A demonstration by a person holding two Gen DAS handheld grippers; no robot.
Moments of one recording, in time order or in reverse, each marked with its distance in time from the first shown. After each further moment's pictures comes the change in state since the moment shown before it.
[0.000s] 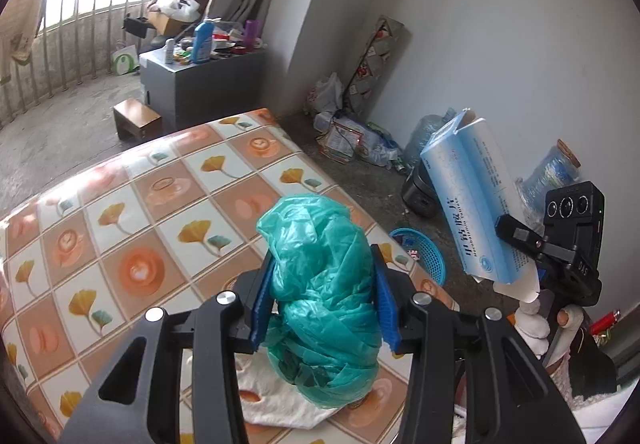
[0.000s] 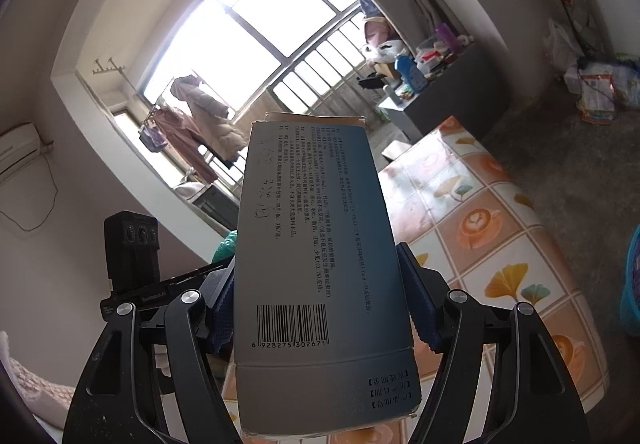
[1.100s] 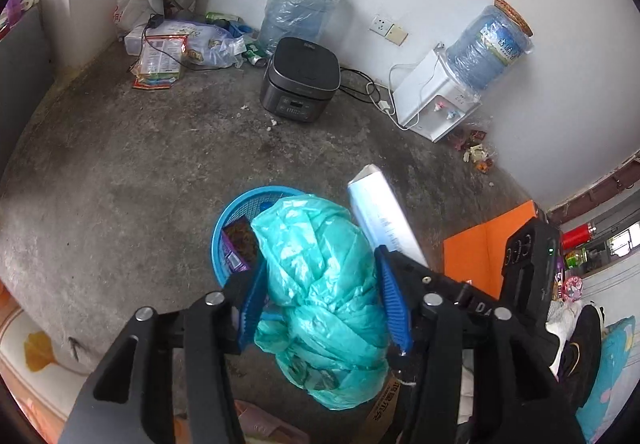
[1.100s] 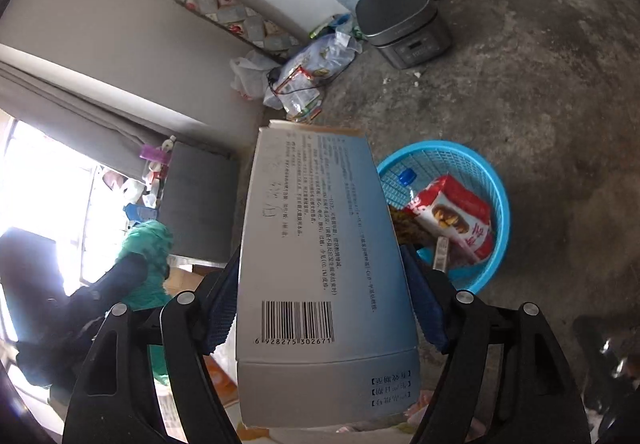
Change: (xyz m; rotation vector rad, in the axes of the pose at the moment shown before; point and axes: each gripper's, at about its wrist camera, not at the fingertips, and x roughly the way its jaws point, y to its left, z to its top) left arm 0.409 -0.298 0.072 0.281 0.457 -0.339; right arm -0.143 -0.305 -0.001 0.693 -0.258 -0.658
